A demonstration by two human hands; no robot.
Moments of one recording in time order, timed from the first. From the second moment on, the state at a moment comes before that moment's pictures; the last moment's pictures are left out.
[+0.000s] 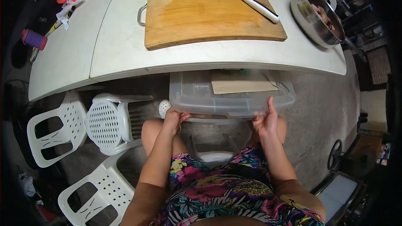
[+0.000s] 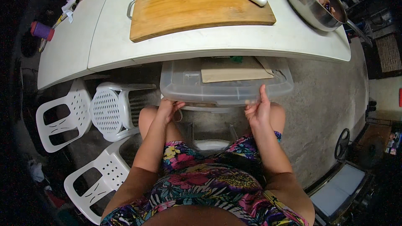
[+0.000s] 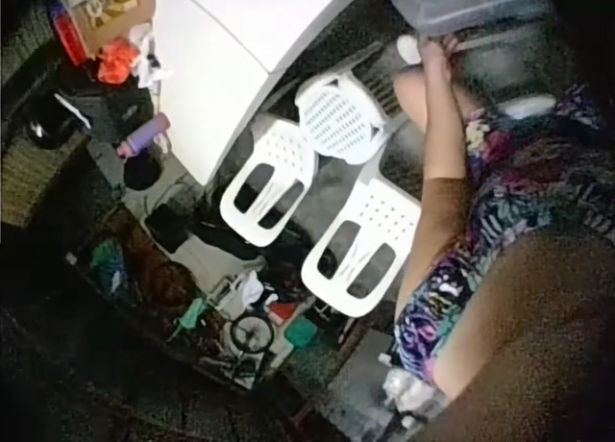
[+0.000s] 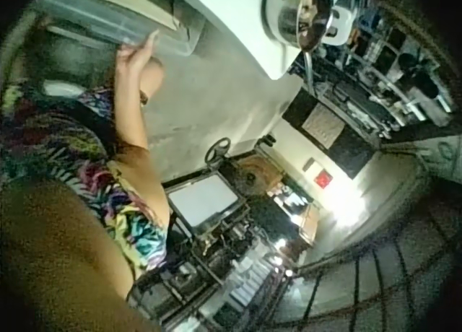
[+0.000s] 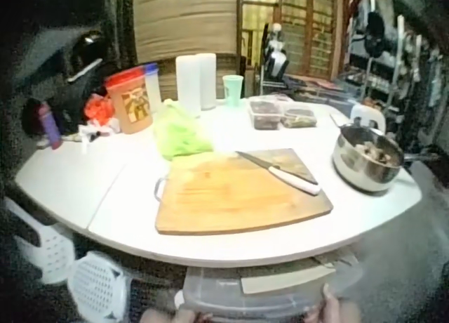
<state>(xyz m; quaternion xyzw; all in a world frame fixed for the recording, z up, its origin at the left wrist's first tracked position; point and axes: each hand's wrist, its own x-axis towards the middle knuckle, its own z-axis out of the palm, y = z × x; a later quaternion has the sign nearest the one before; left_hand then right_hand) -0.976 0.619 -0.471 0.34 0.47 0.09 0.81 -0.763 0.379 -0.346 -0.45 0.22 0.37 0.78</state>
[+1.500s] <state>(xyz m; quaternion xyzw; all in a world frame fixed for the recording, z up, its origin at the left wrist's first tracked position) -0.875 0.644 -0.609 0.84 0.41 -0.15 0.32 -0.767 0.385 -0.325 -0.49 0.31 0.39 0.71</state>
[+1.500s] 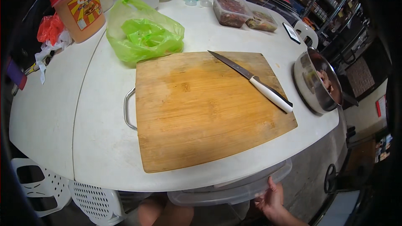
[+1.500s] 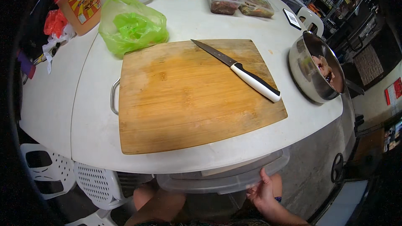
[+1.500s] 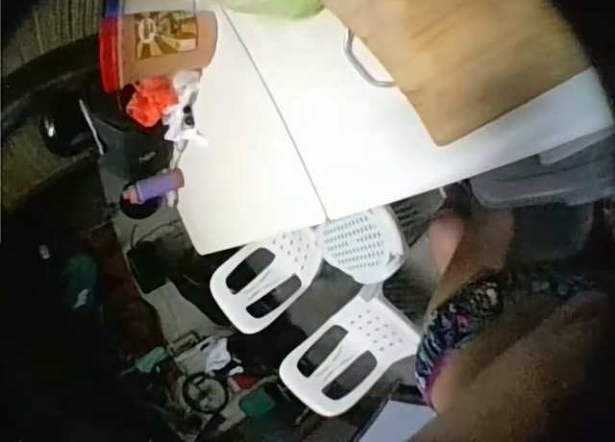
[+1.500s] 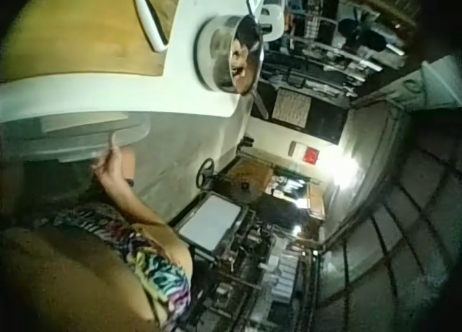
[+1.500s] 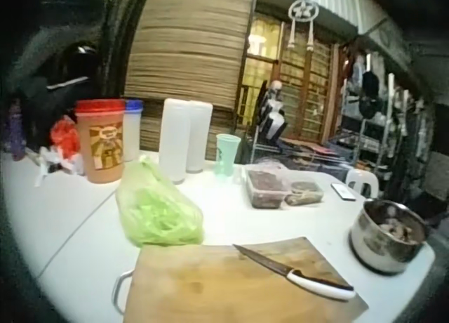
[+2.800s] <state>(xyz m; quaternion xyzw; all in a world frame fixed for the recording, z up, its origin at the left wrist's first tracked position) -0.864 0.649 -0.628 0.83 0.42 -0.16 0.32 -0.762 0.387 -0.324 -0.40 0.34 0.39 0.75</state>
